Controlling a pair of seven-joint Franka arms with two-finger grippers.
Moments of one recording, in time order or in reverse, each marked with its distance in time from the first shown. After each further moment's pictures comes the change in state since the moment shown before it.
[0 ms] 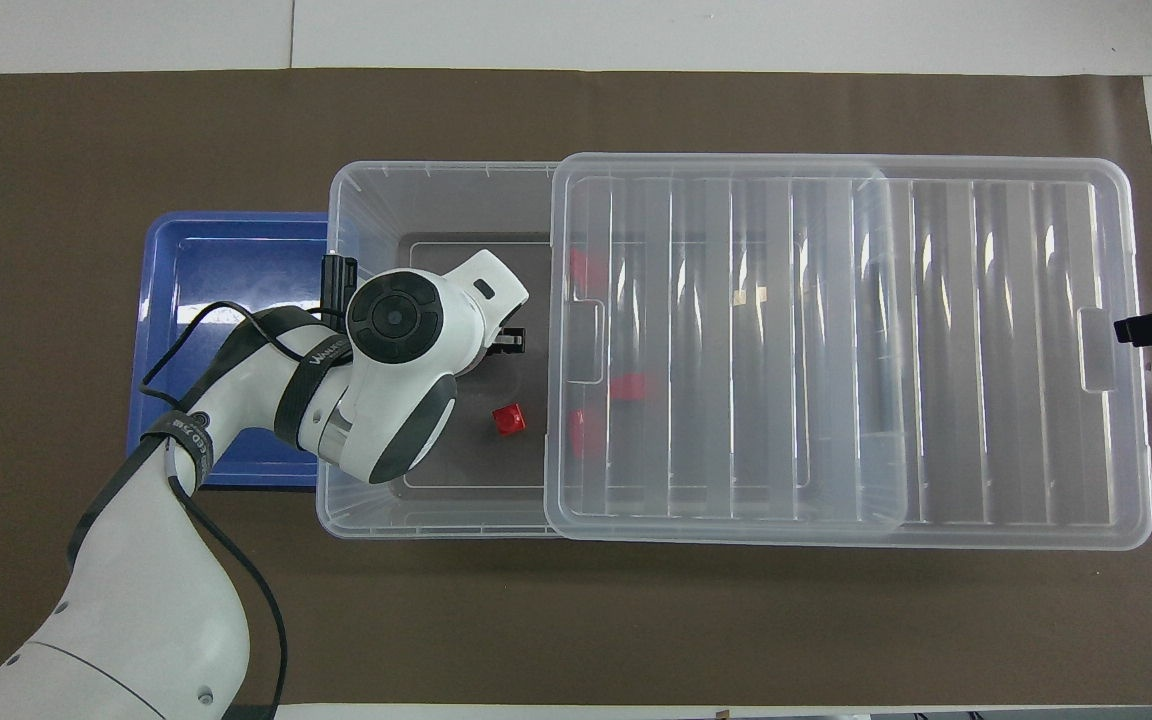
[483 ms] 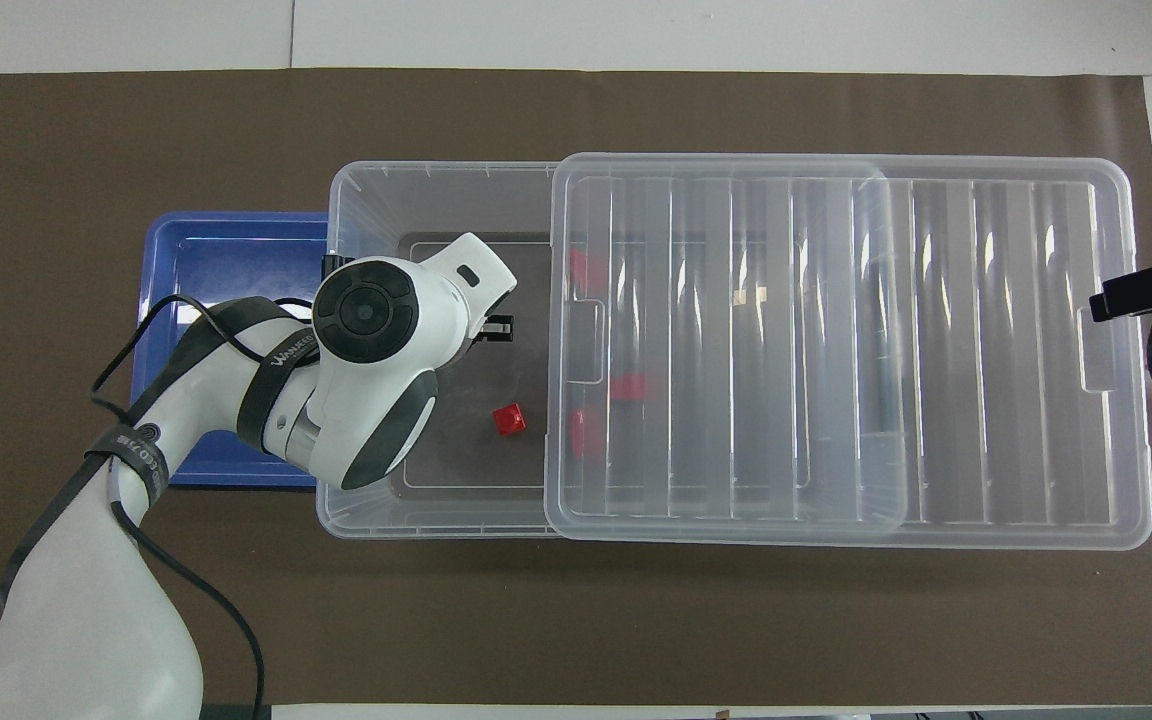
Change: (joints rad) left arm 0.002 -0.108 0.013 0.014 0.004 -0.082 0.000; right arm 0.165 -0.022 0.011 0.251 0.000 -0.335 0.289
